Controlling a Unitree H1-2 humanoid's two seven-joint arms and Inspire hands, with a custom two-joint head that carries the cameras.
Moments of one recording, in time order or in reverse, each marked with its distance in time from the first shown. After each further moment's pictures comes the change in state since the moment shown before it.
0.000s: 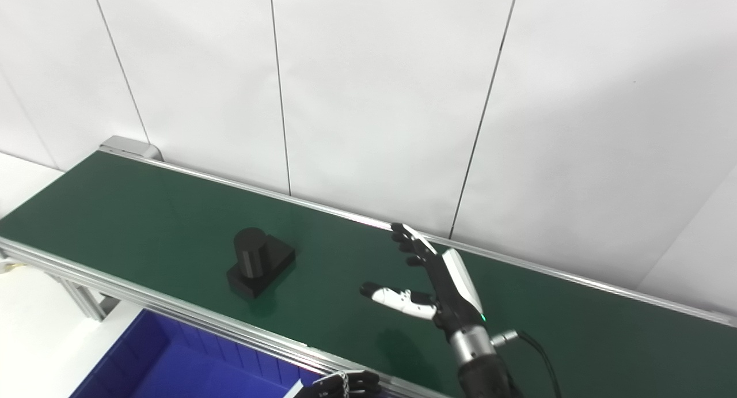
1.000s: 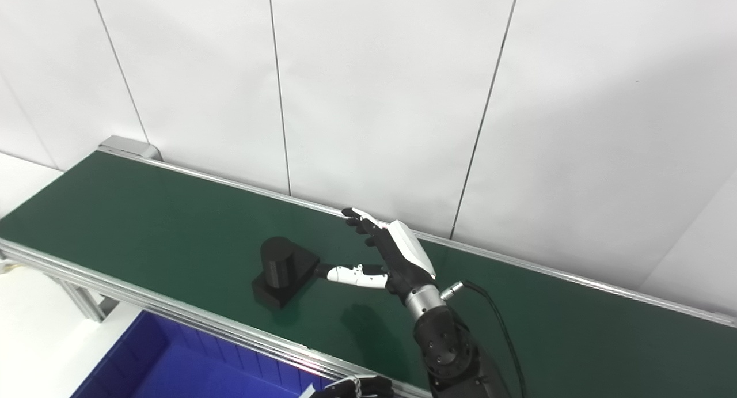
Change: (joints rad) left arm 0.000 -0.033 -0.027 0.004 0.014 0.000 0.005; right arm -0.173 0.081 0.078 0.243 -0.081 -0.008 -0.028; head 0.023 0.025
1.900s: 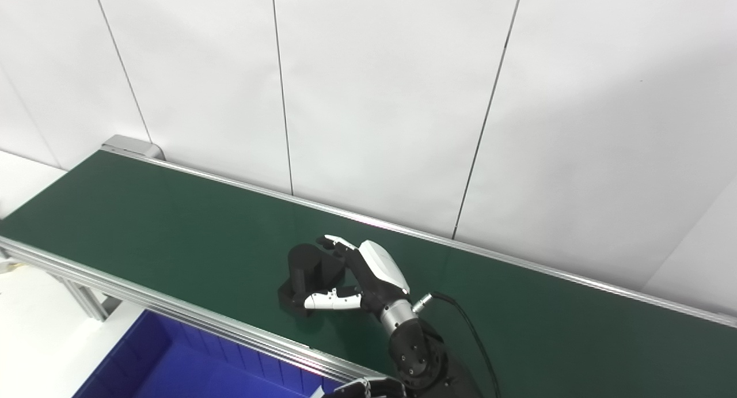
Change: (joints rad) left arm 0.012 -0.011 -0.019 -0.021 0.042 0.000 0.034; right arm -0.022 0.044 0.071 0.205 -0.076 -0.081 -0.065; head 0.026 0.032
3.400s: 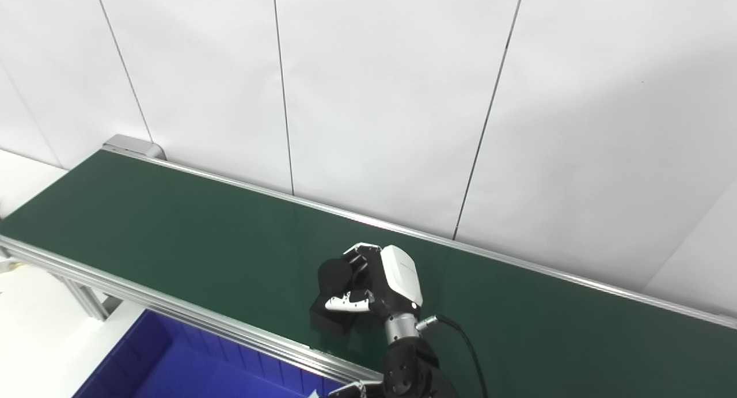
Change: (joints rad) left arm 0.031 0.002 -0.005 -0.036 -0.025 0.000 -0.008; right arm 0.009 0.046 -0.021 0.154 -0.046 -0.051 -0.380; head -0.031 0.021
